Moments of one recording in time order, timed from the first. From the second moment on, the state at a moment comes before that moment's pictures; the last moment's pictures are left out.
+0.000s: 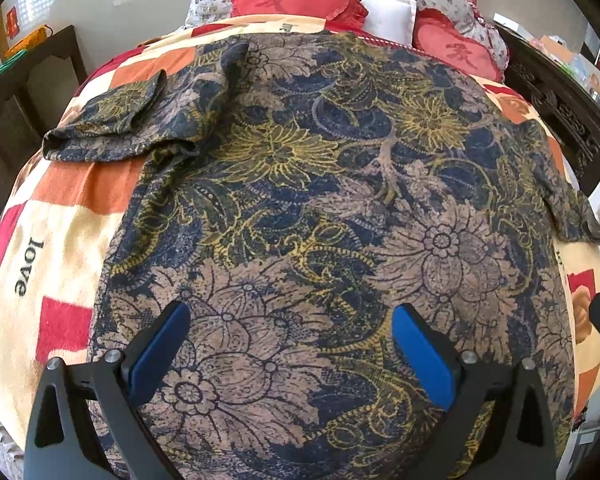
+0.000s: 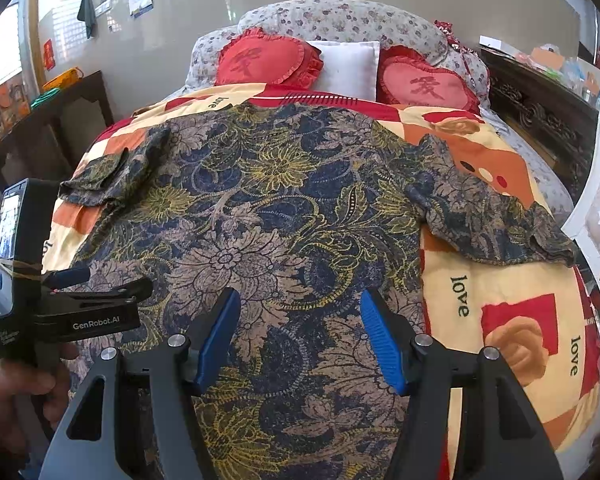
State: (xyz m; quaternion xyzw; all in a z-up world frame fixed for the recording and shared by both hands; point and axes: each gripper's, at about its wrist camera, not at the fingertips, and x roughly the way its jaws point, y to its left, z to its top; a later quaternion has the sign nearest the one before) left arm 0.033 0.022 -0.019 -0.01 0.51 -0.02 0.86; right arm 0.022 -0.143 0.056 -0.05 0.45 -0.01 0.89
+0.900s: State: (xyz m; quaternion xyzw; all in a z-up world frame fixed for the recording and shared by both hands) left arm 0.119 0.048 -0.059 0.00 0.45 0.00 0.89; right arm 0.122 -0.193 -0.036 -0.03 0.47 -0.04 0.88
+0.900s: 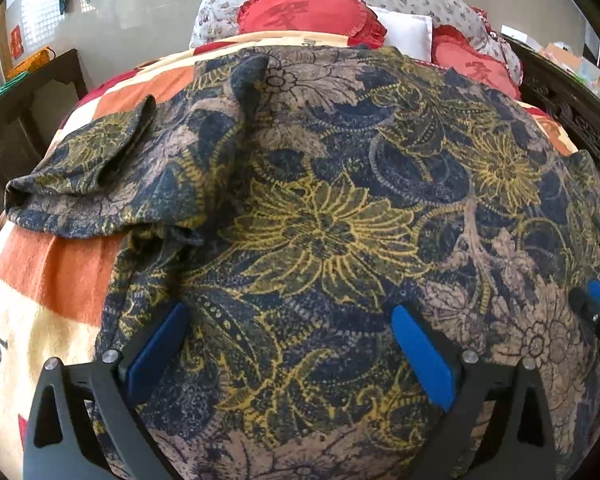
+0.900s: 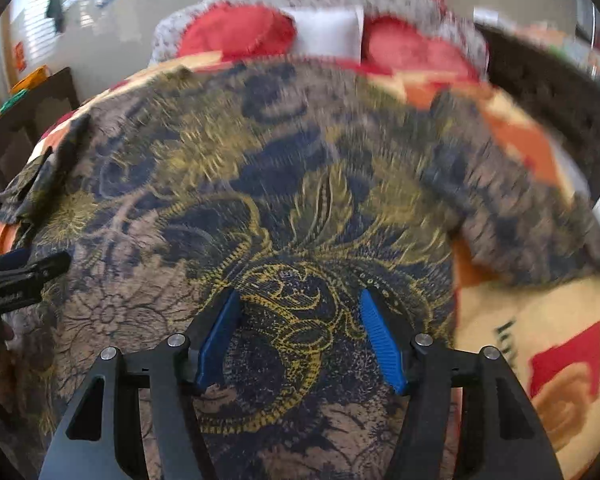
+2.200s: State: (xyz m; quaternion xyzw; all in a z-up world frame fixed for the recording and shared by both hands) left arm 0.179 0.178 0.024 0.08 0.39 -0.06 0.91; right arm 0.124 -0.185 -0.045 -0.04 0.48 -0.04 0.88
